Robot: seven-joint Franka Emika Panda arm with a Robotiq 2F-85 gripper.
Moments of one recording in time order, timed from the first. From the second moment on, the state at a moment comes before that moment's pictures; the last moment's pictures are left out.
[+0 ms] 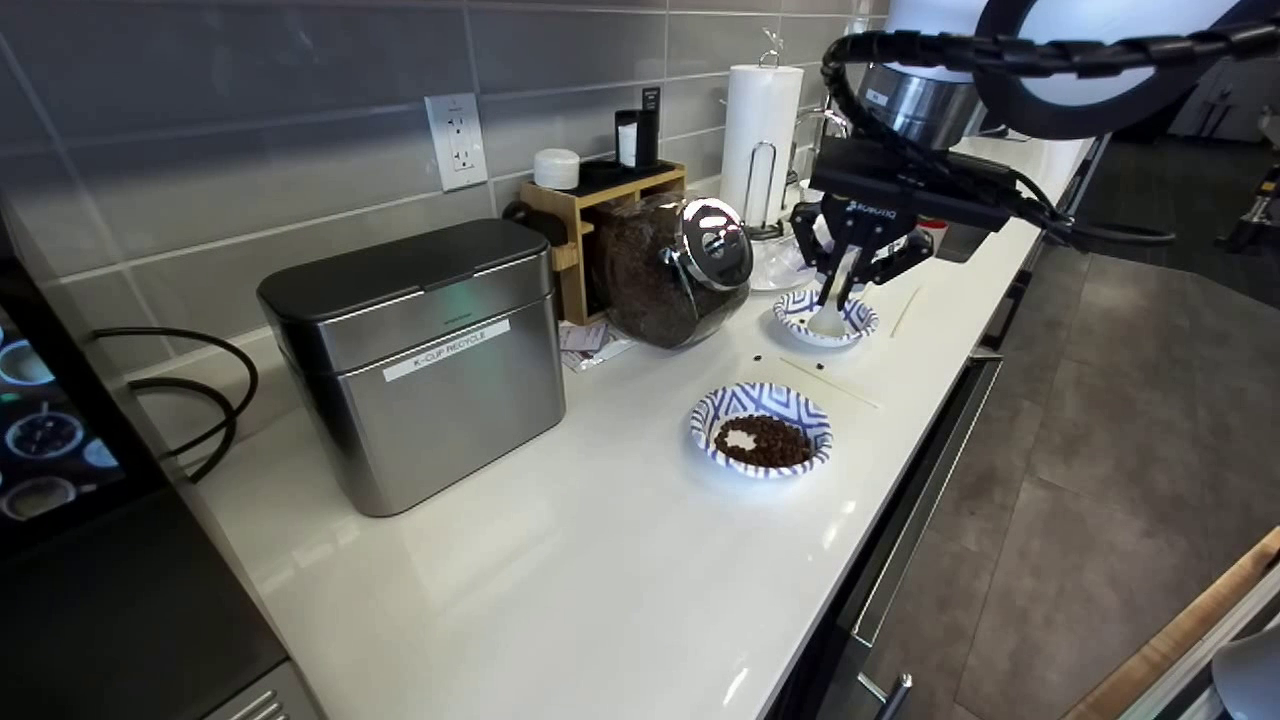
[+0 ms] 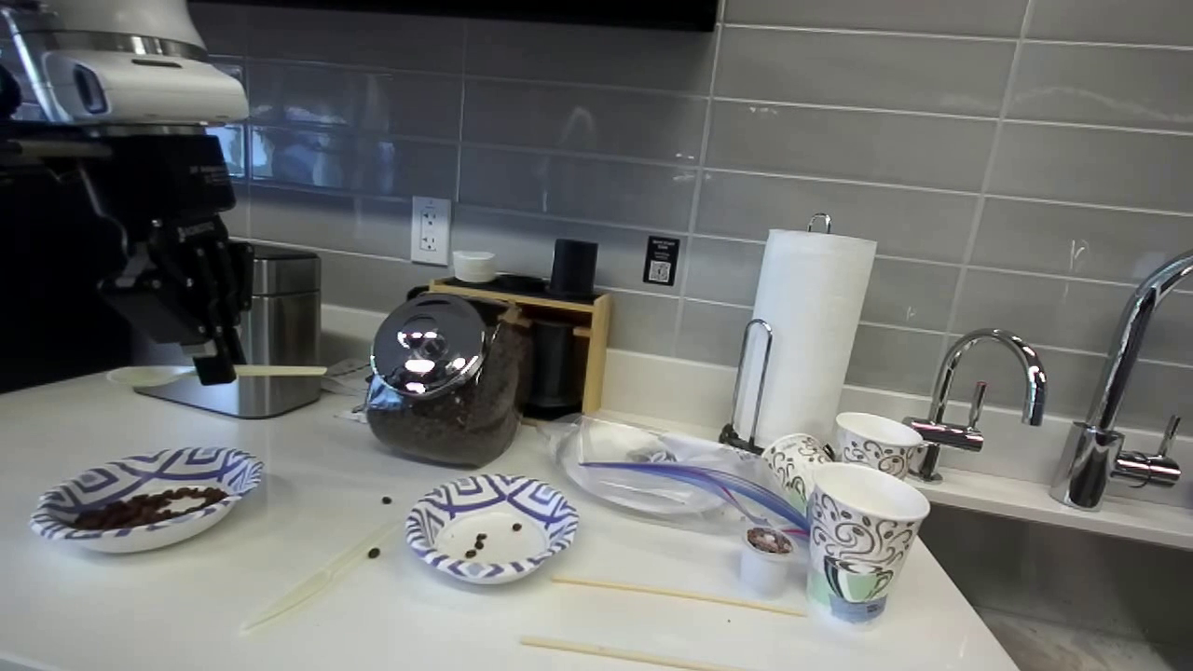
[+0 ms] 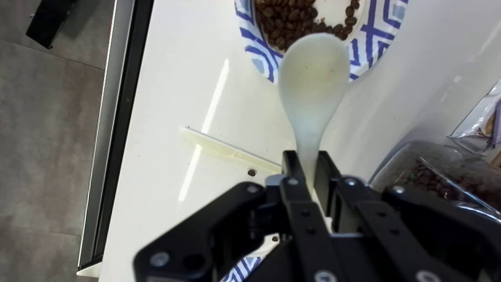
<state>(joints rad) 0.07 -0.36 0.36 -2.59 -0.03 2.45 1.25</state>
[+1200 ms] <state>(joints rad) 0.04 -0.34 0.57 -2.66 -0.57 2.45 1.78</state>
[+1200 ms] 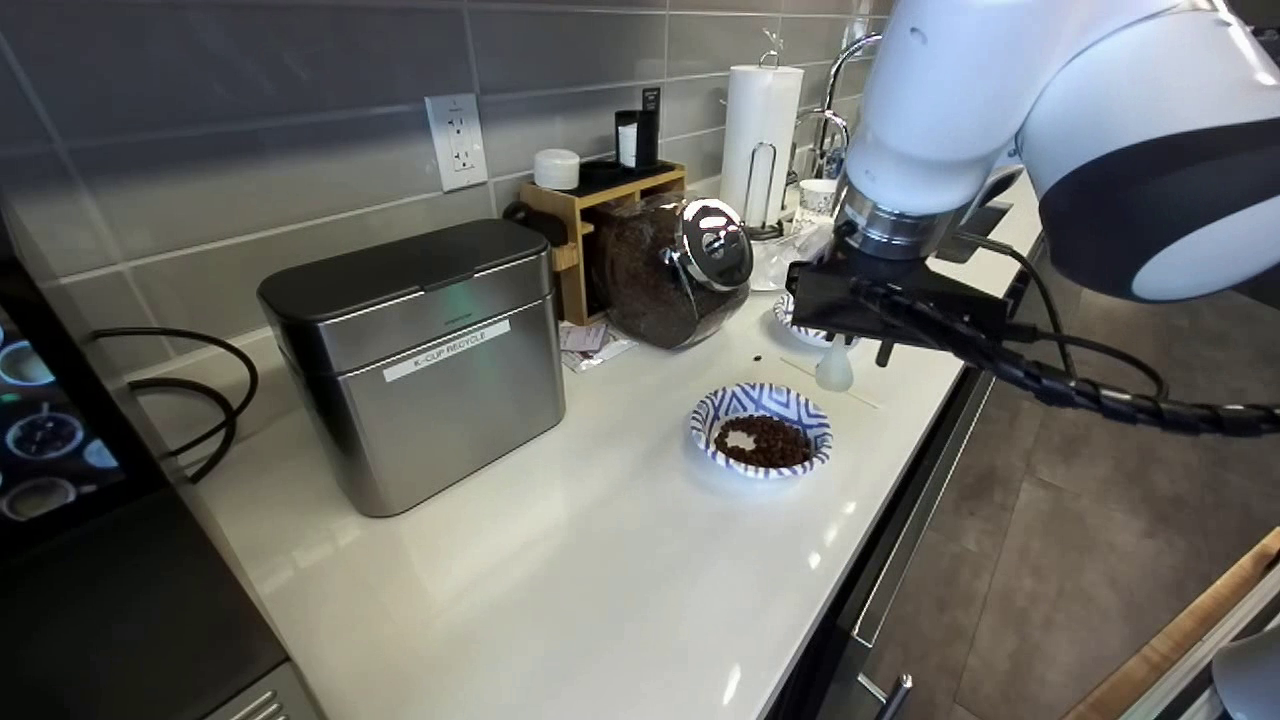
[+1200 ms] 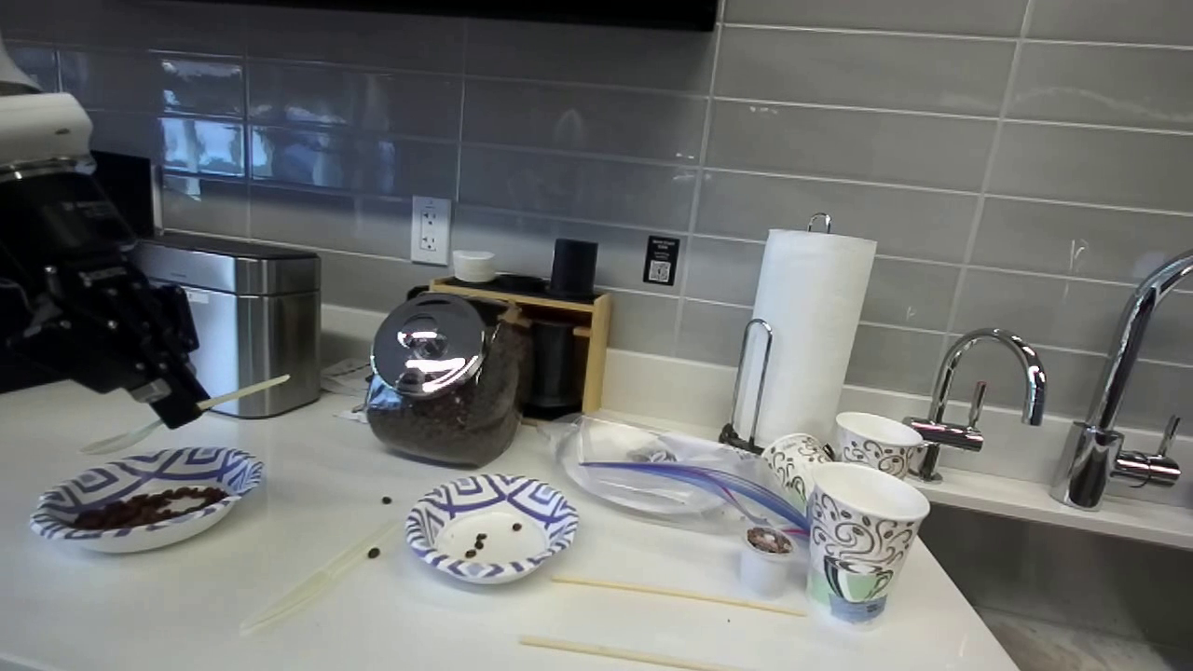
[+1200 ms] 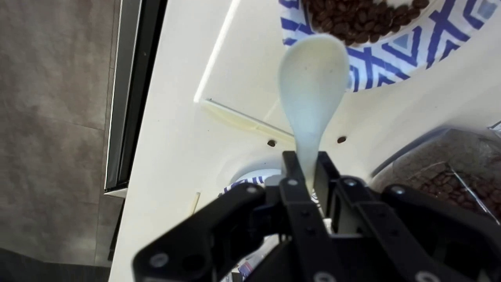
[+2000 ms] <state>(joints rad) 0.08 -0.17 0.58 -2.61 -0.99 2.39 2.18</state>
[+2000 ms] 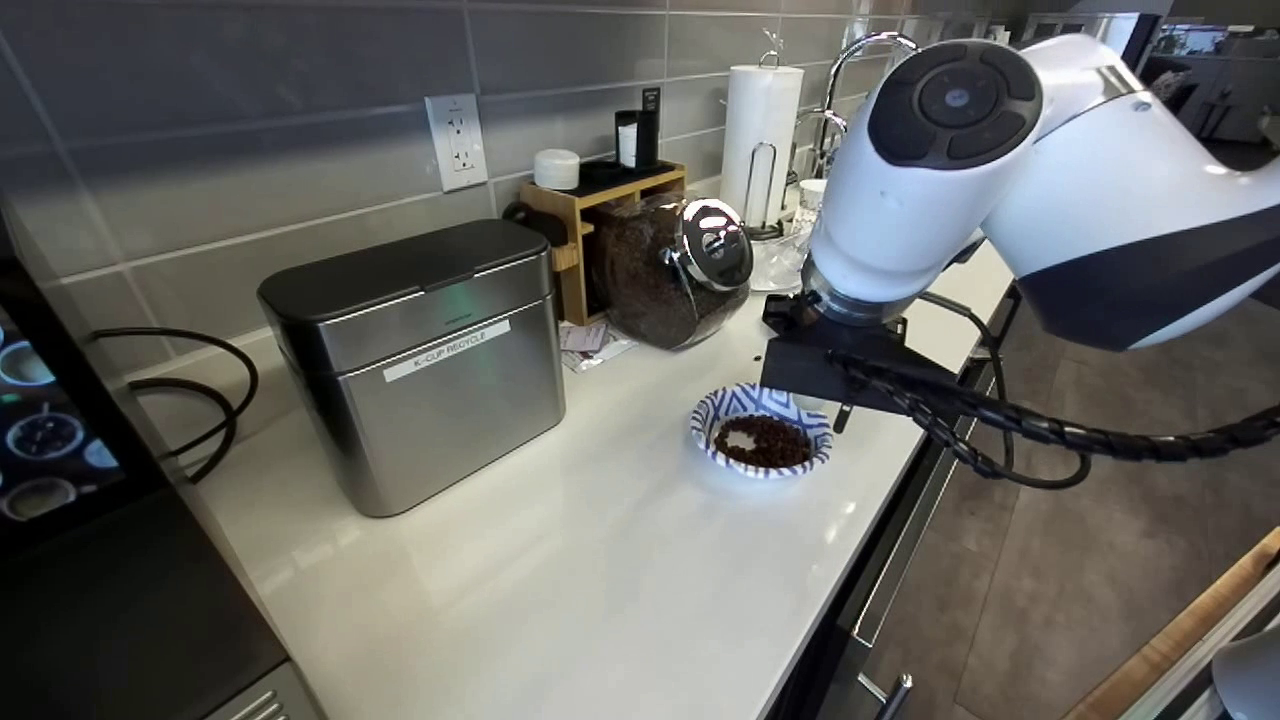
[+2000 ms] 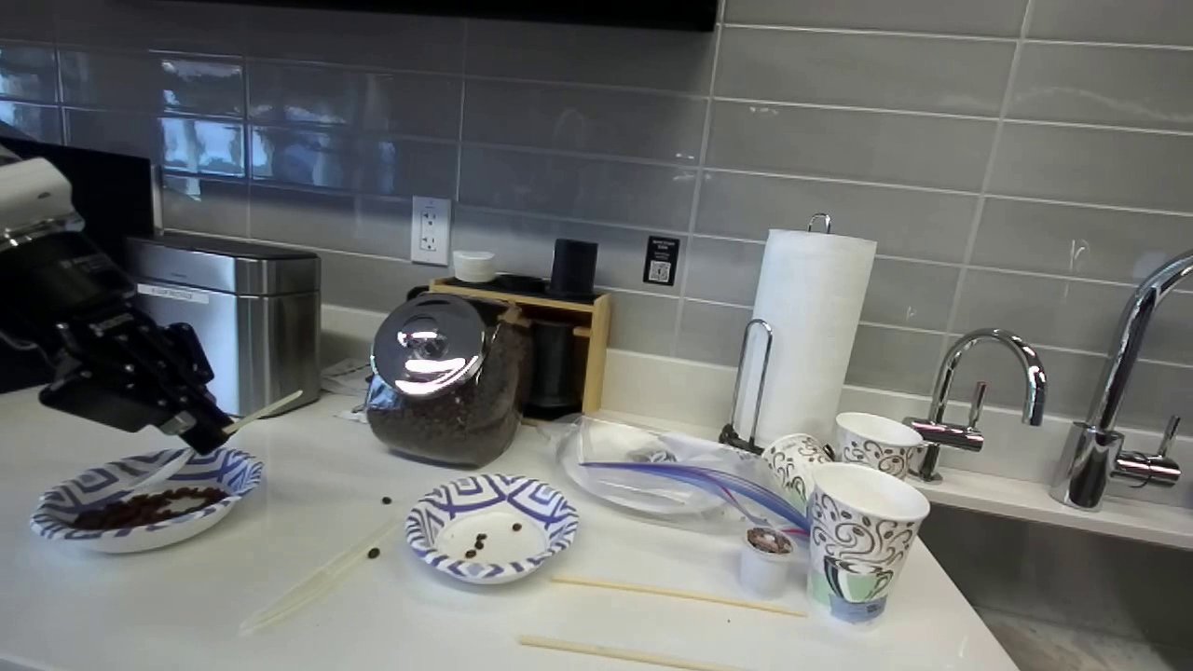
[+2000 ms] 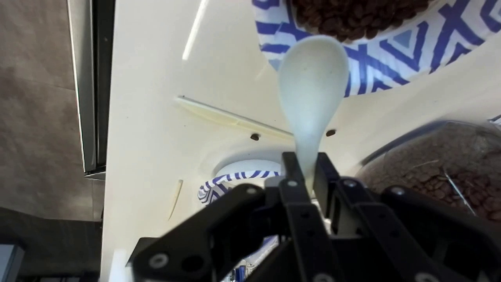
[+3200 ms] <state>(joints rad) 0.35 0.15 0.42 -2.39 -1.15 2.16 2.34</state>
